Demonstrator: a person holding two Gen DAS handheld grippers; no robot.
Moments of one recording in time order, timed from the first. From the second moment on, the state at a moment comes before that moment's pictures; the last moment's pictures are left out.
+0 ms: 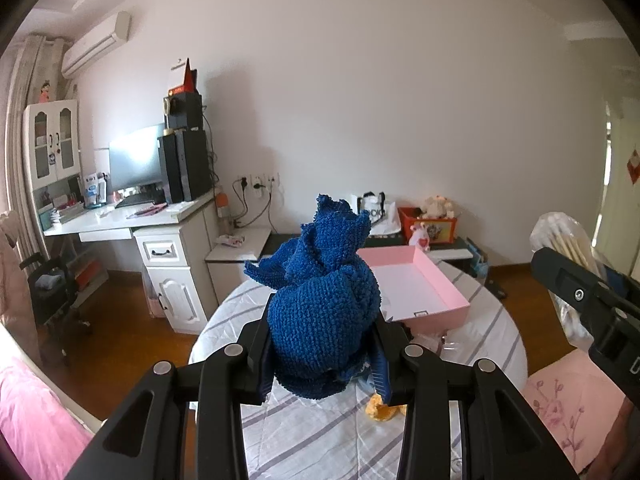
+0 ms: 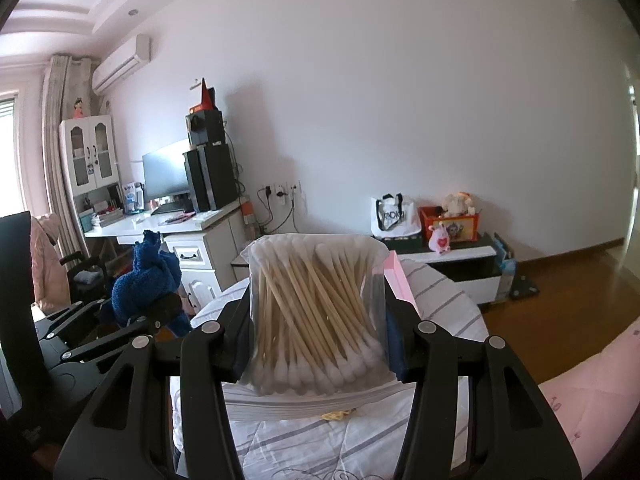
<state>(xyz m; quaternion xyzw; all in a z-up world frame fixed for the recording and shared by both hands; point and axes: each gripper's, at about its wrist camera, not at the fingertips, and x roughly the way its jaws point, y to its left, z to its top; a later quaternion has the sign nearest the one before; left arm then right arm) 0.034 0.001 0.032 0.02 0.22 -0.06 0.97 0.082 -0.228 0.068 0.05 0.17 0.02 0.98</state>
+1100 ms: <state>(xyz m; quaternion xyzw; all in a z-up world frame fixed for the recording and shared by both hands) 0.391 -0.080 -0.013 0.05 0.34 -0.06 0.94 0.314 -0.278 -0.045 0.11 0.32 -0.01 0.94</state>
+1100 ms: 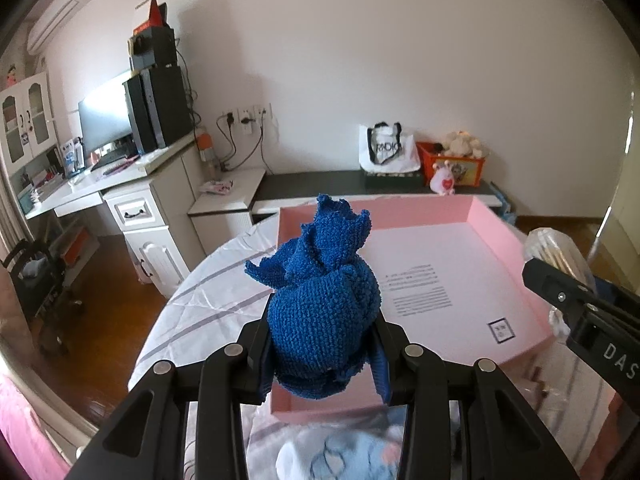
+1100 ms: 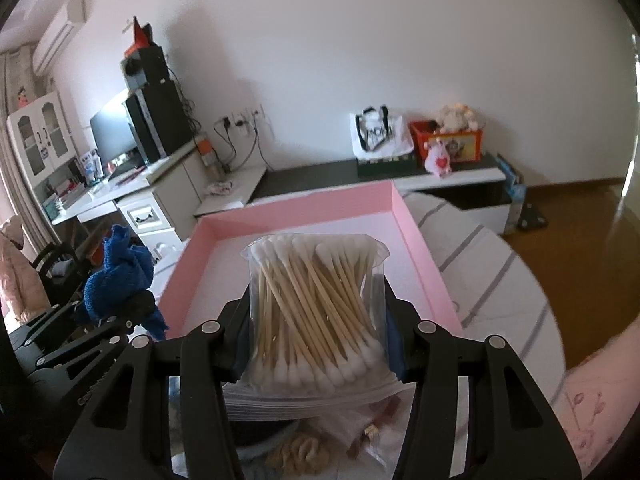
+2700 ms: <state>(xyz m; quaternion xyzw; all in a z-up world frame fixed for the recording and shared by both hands) 0.425 -0.062 -0.061 0.05 0.36 -0.05 0.93 0.316 -0.275 -0.065 0.12 0.35 -0.03 0.93</state>
